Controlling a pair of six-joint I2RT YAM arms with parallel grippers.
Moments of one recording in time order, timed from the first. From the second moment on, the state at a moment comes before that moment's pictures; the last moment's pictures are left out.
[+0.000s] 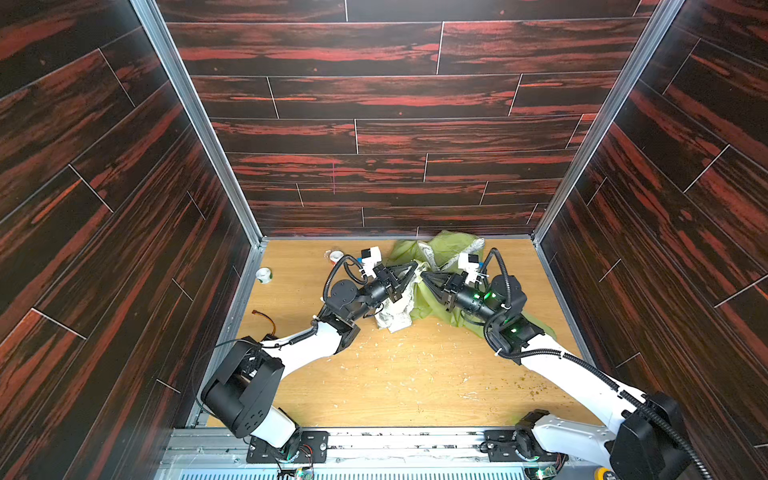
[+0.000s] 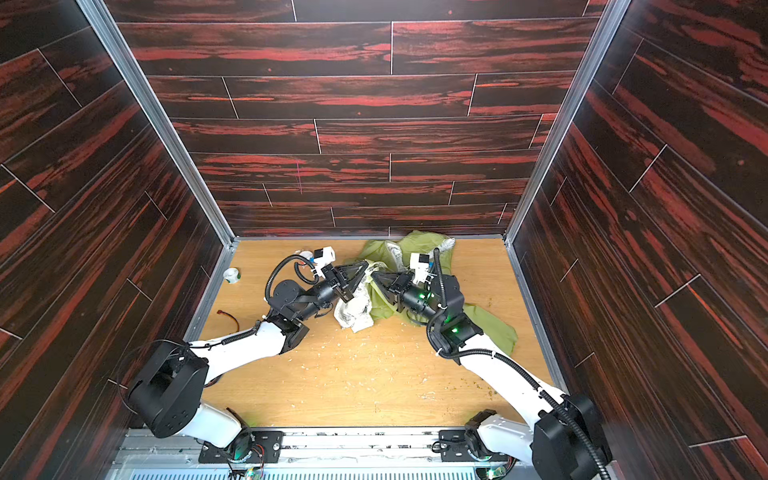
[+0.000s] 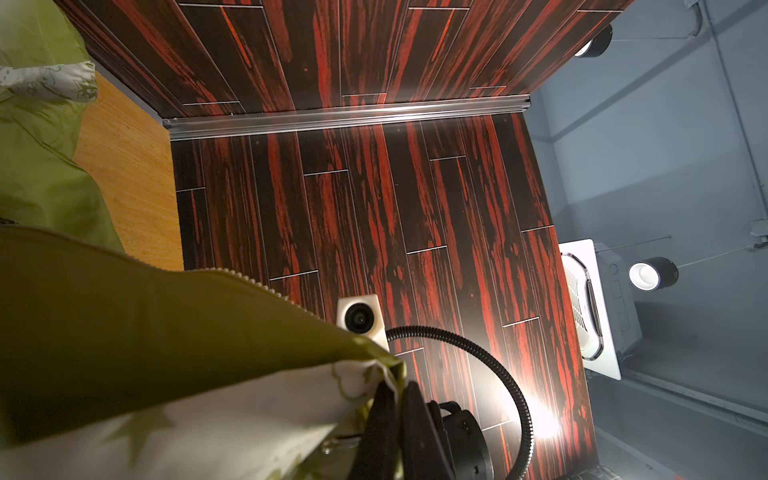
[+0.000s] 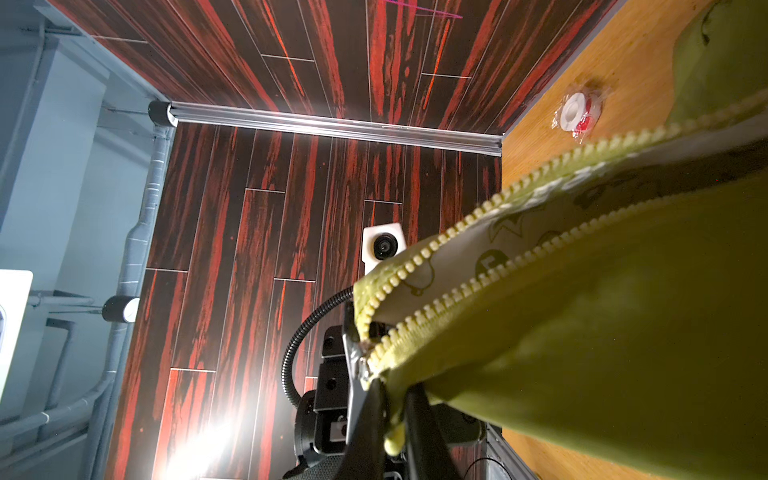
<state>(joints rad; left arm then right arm) -0.61 1.54 0.83 1.03 0.41 -1.62 0.58 1.19 0.79 0.43 -0.44 1.47</state>
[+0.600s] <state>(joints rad) -0.61 1.49 0.84 0.88 0.39 -1.59 0.58 1.21 0.81 0.38 -0.44 1.47</state>
